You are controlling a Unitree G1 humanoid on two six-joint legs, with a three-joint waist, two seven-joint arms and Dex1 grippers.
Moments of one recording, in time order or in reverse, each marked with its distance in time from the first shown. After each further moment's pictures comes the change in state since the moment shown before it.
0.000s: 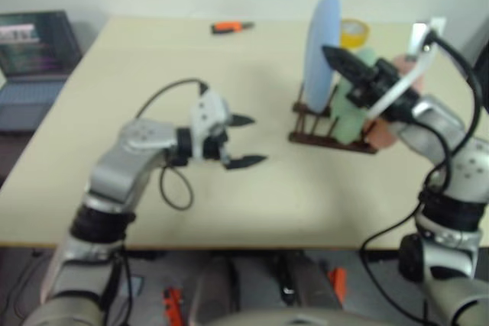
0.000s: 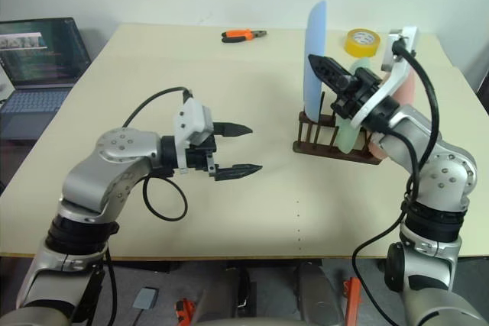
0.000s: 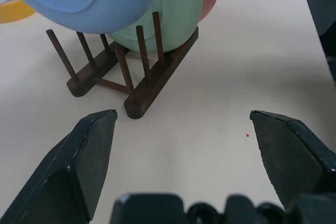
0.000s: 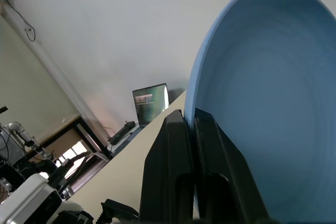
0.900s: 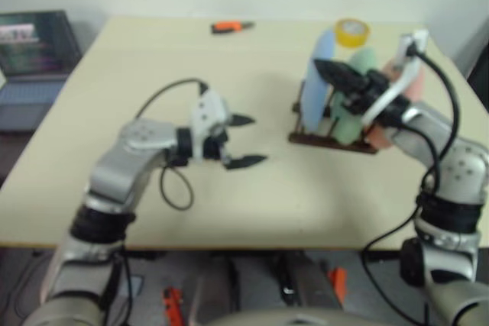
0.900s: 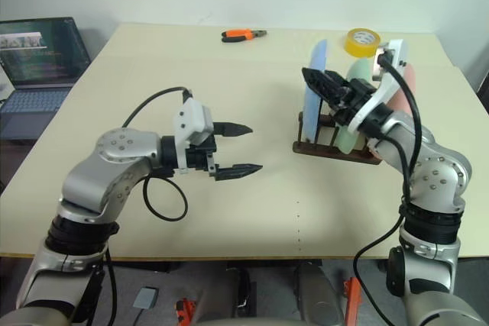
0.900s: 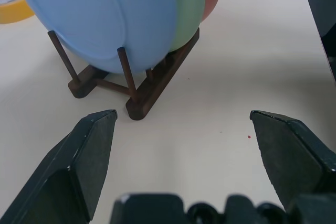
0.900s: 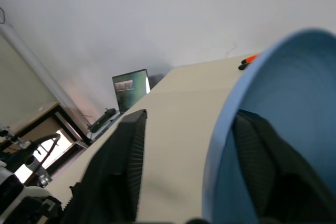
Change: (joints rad) left arm 0.001 0.000 0.000 -0.007 -0.002 0.001 0.011; right arm 0.024 -0.011 0.036 0.013 -0.110 -0.002 0.019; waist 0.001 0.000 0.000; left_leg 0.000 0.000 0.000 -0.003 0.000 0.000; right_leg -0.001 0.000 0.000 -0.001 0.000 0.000
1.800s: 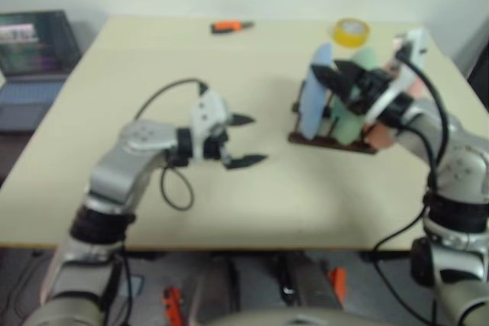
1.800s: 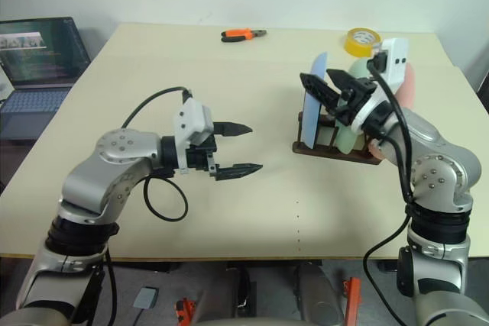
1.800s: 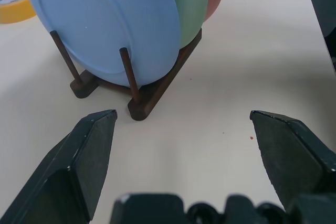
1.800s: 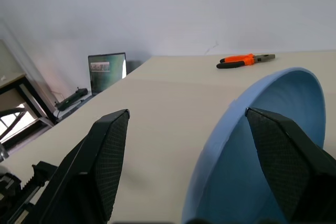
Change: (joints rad) left arm 0.004 0.000 0.000 -0.003 0.000 0.000 0.009; right arm -0.006 -0.074 0.059 -0.036 -0.142 -0.016 0.070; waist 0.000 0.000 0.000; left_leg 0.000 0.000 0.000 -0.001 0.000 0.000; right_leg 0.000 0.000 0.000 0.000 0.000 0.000
